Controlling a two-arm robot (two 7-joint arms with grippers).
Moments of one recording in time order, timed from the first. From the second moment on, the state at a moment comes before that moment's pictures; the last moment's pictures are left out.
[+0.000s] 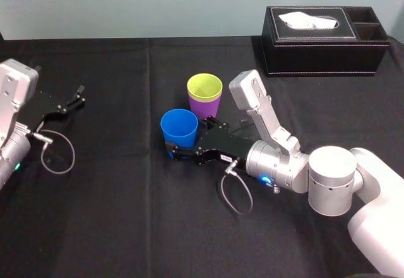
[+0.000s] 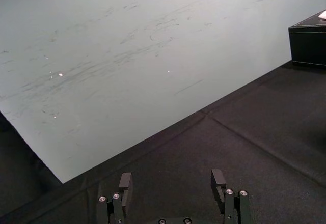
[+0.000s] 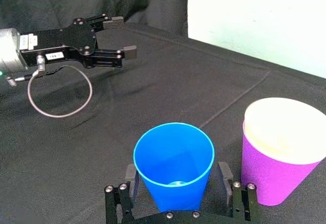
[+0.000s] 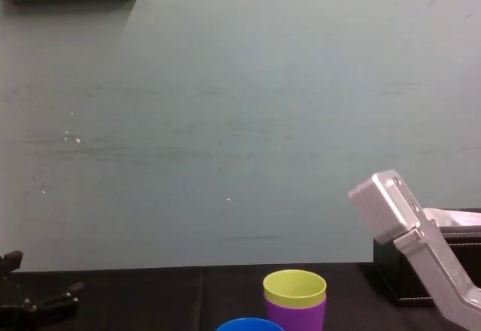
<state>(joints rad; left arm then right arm) -0.20 0.60 0.45 -1.41 -0.25 -0.12 0.03 0.28 0.32 -0.54 -1.37 0.32 0.15 0.46</state>
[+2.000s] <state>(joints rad) -0.20 0.60 0.45 -1.41 -0.25 -0.12 0.03 0.40 0.44 -0.47 -1.59 0.42 0.30 0.42</state>
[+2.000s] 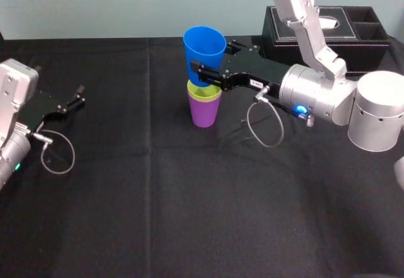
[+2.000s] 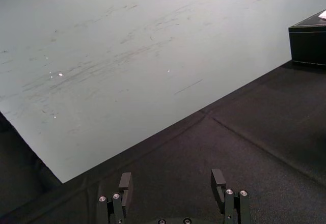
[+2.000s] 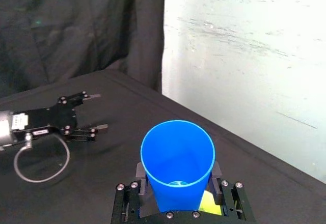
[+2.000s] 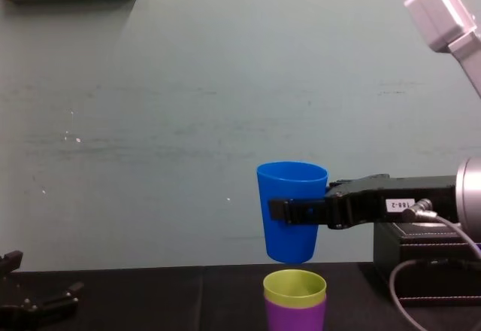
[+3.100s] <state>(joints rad) -0.20 0.60 0.45 -1.41 -0.25 -0.12 0.03 0.45 0.36 -0.49 -1.40 0.35 0.24 0.42</state>
